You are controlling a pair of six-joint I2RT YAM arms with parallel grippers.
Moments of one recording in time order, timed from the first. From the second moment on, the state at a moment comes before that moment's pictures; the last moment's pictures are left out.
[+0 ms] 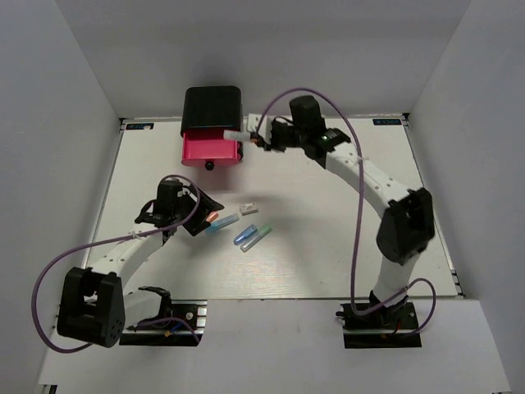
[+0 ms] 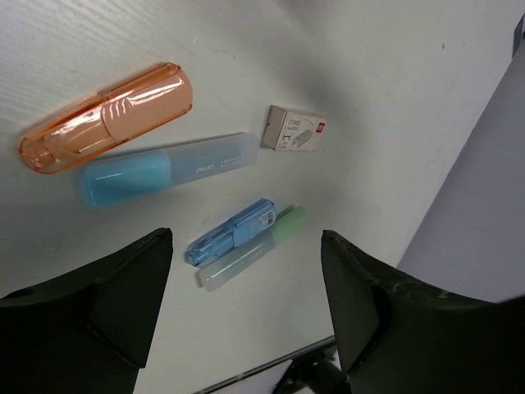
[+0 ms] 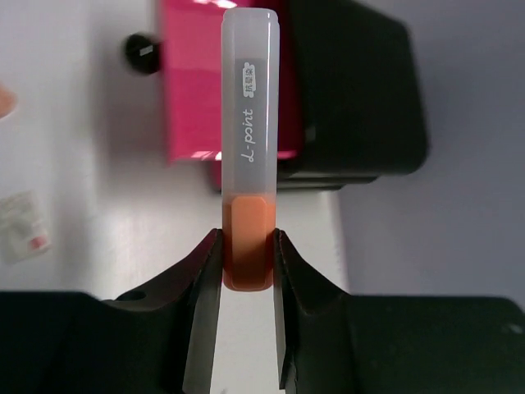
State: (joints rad) left arm -0.23 1.16 0.60 -0.21 0.24 -1.01; right arm 0.59 1.77 1.61 -0.33 -0.55 -0.94
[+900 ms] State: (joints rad) left arm -0.23 1.33 0.64 -0.34 0.22 -1.34; right arm 0.73 2.23 2.04 -0.13 -0.45 -0.78
